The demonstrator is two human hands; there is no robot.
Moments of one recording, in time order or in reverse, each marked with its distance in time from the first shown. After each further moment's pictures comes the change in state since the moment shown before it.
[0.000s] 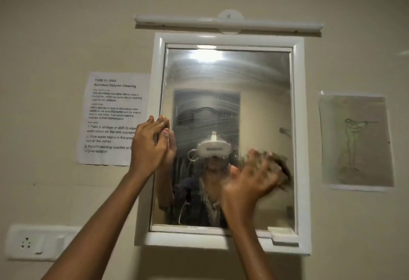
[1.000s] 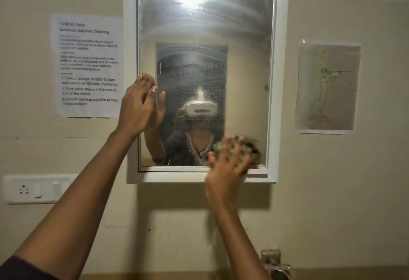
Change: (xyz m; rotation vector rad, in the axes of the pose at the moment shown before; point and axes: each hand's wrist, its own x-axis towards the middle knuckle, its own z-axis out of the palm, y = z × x) left_hand -0.028 0.002 0.002 0.010 -0.204 -0.014; right_hand -0.081 0.048 -0.018 -0.188 -0.200 -0.044
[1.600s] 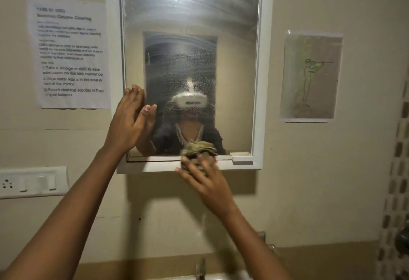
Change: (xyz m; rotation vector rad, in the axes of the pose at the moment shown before) left_hand -0.048 -0.015 0.011 0.017 -0.126 0.055; right_hand -0.031 0.058 0.006 -0.221 -0.025 -0.965
